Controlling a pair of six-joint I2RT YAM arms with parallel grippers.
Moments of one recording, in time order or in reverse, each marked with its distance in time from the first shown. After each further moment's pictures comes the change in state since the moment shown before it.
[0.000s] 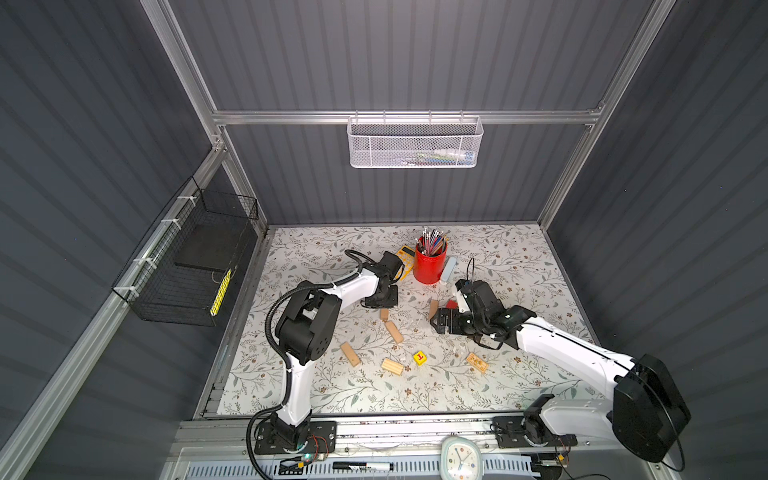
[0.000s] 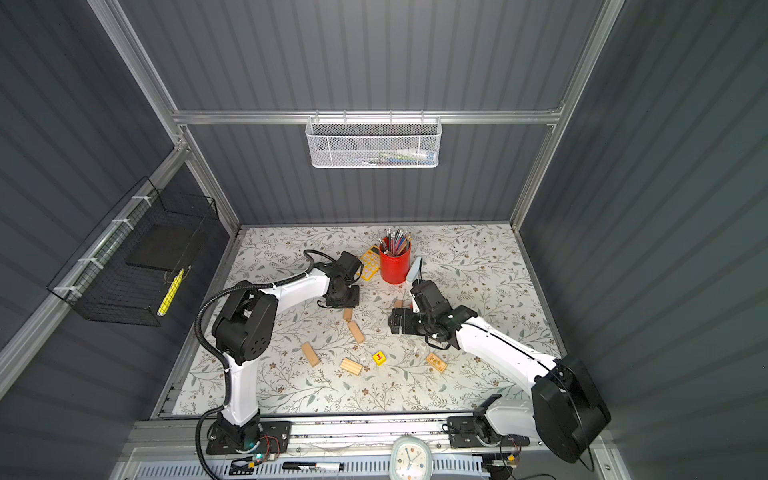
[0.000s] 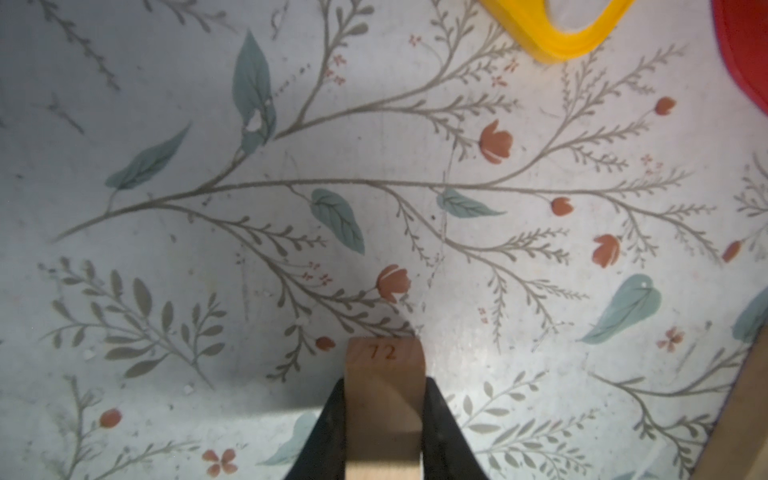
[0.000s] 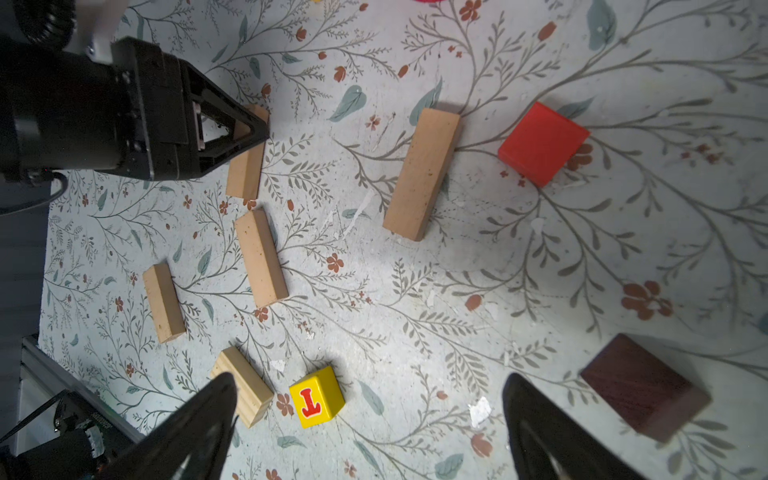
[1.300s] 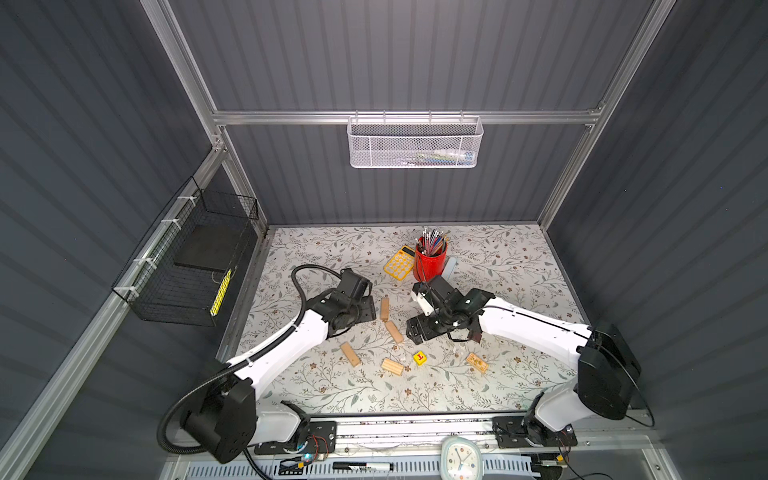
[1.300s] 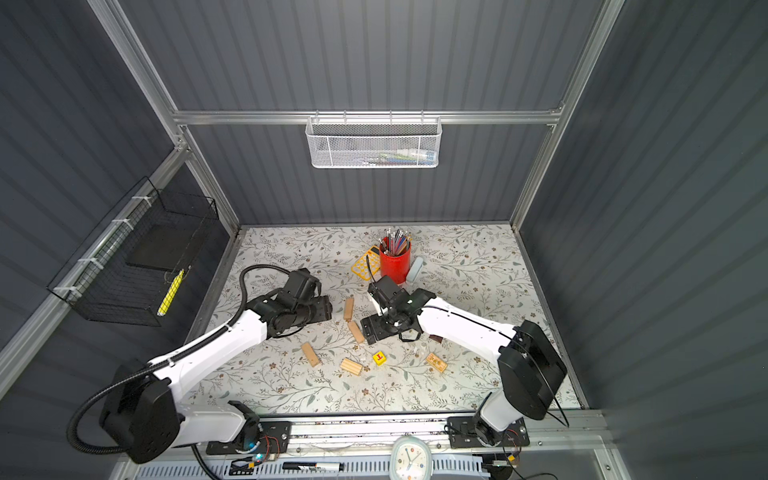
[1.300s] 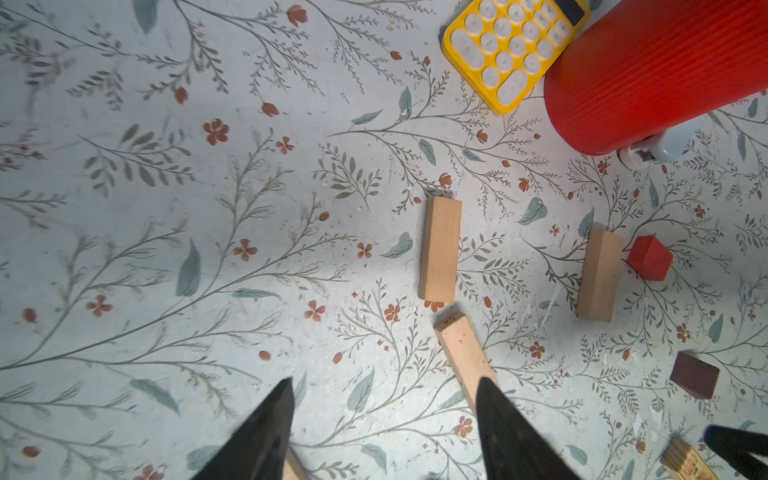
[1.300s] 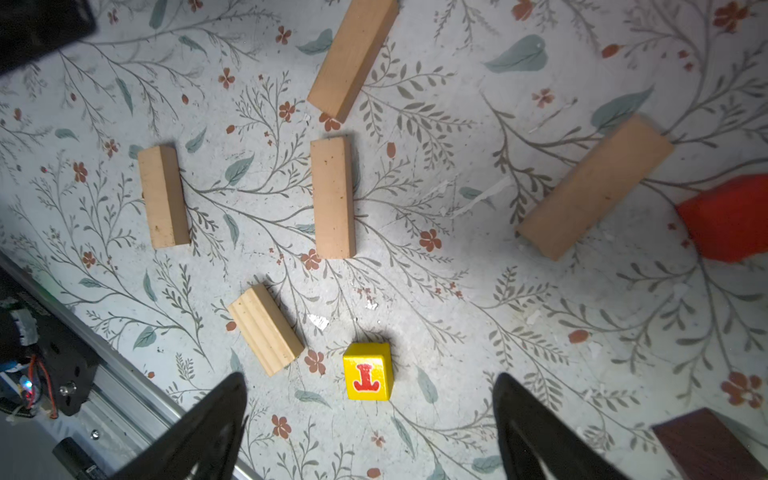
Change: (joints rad) left arm 0.000 -0.772 -0.557 0.117 -0.105 -0.118; right arm 0.244 0.299 0.357 -0.257 0.060 -0.203
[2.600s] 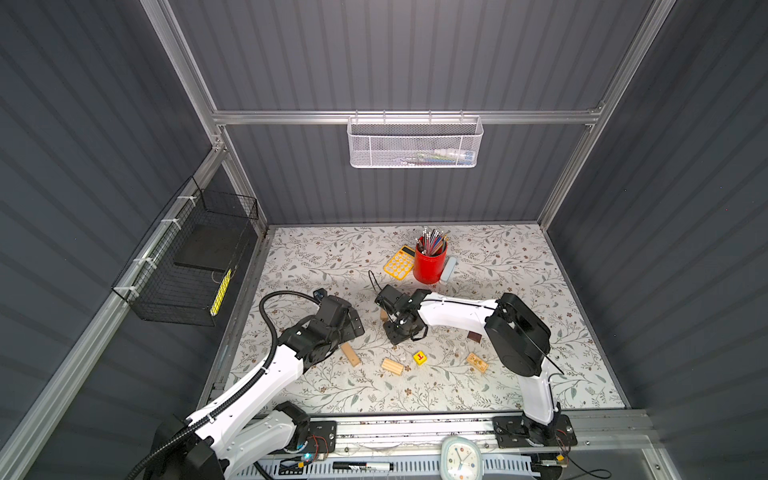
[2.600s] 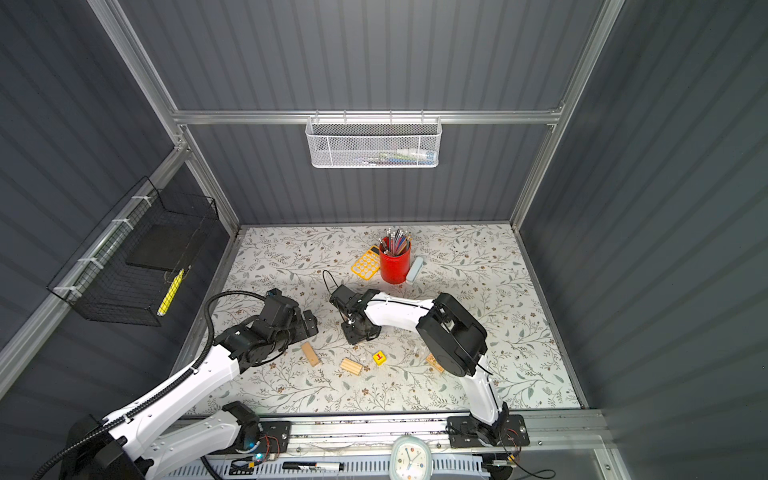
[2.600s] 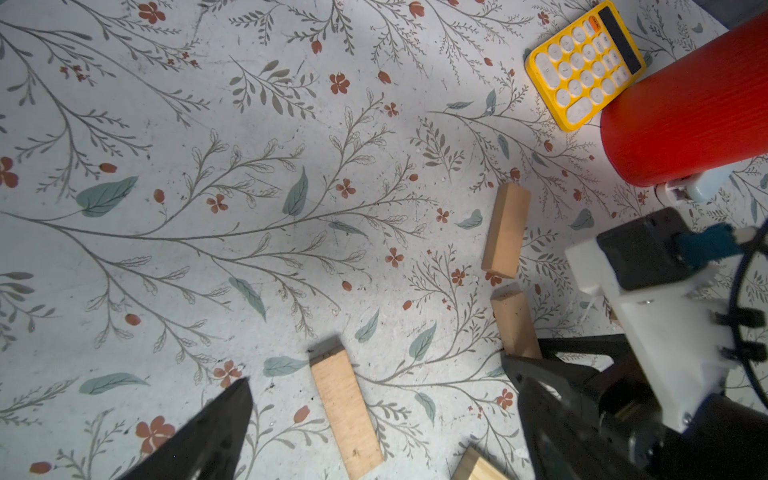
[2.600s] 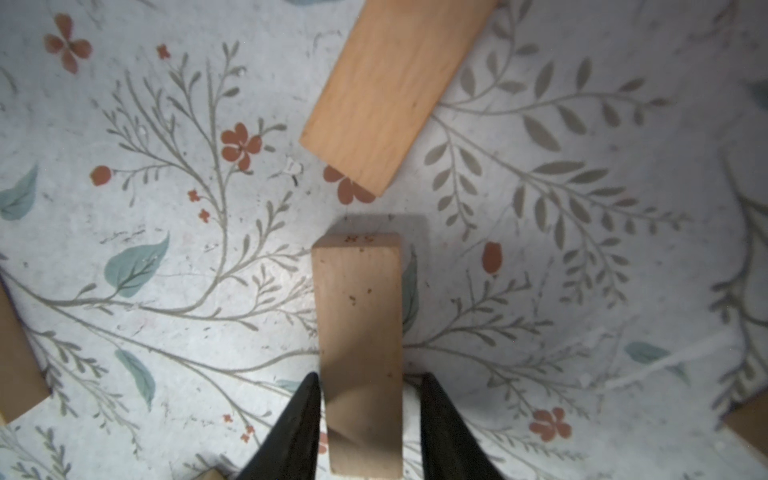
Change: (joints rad) left arm 0.000 -0.261 -0.201 -0.057 -0.086 -0.158; right arm 0.088 0.472 0.303 -0.019 0.087 0.039
